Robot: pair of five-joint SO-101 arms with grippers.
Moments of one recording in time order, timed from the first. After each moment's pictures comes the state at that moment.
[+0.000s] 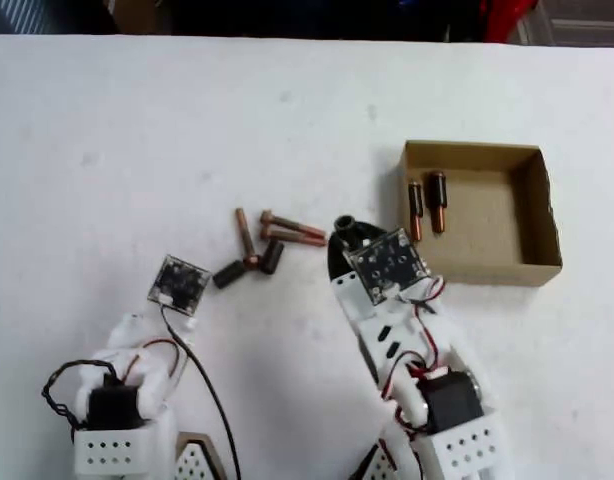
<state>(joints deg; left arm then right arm) -8.6 -103.5 97.1 72.7 -22.5 -22.1 -84.1 73.8 38.6 16.1</state>
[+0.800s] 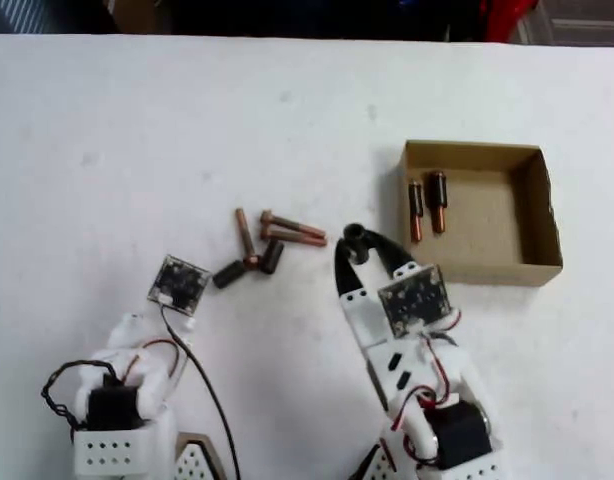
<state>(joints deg) -8.6 -103.5 97.1 72.6 -22.5 -22.1 -102.7 79.2 44.8 10.9</state>
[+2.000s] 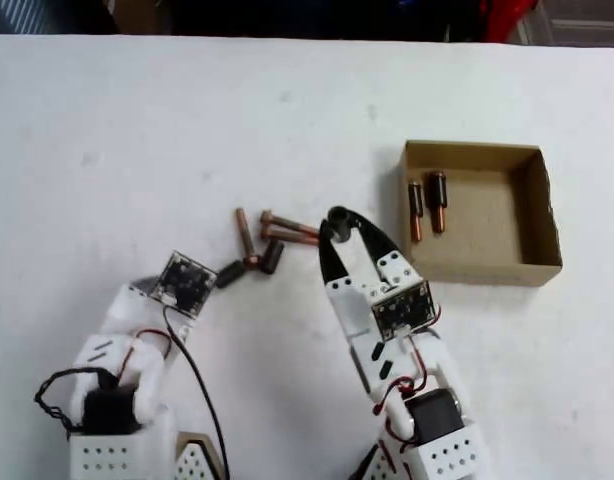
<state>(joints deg) -7.7 -103.5 92.6 61.8 -30.0 -23.8 -102.6 96.4 16.1 10.9</state>
